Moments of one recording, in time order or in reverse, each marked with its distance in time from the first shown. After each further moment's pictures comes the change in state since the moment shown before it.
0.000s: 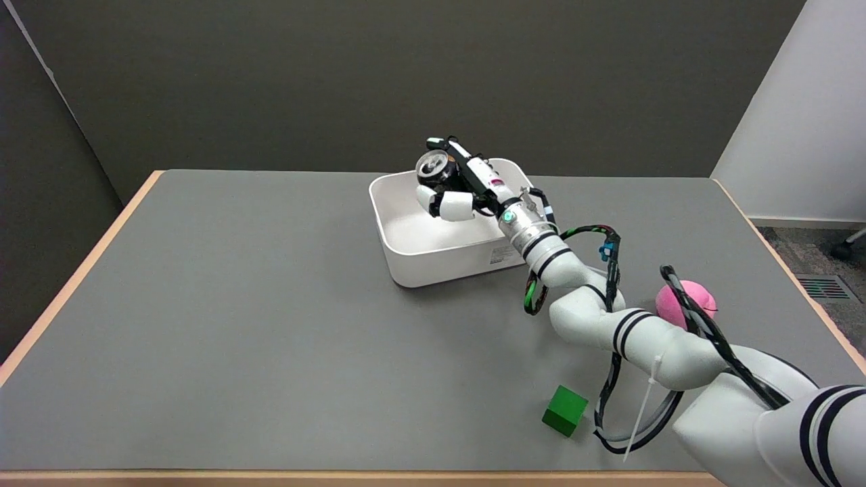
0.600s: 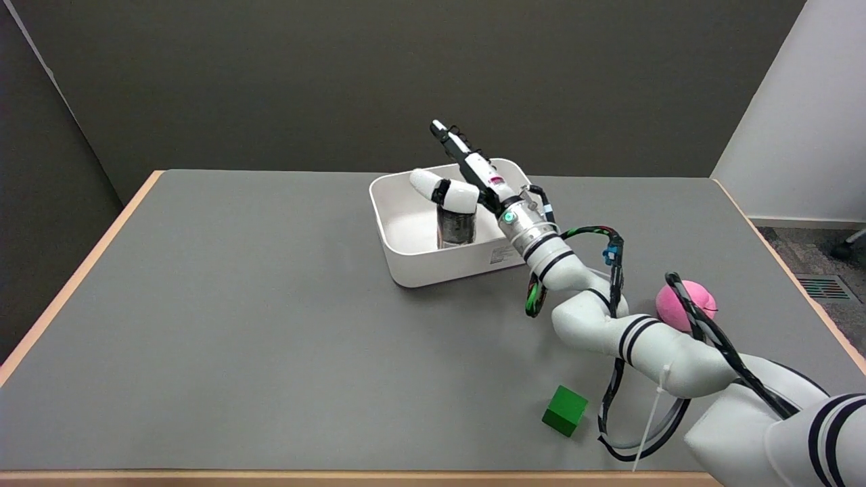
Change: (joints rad) arm -0.044 0.023 -0.011 0.090 0.019 0.037 -0.011
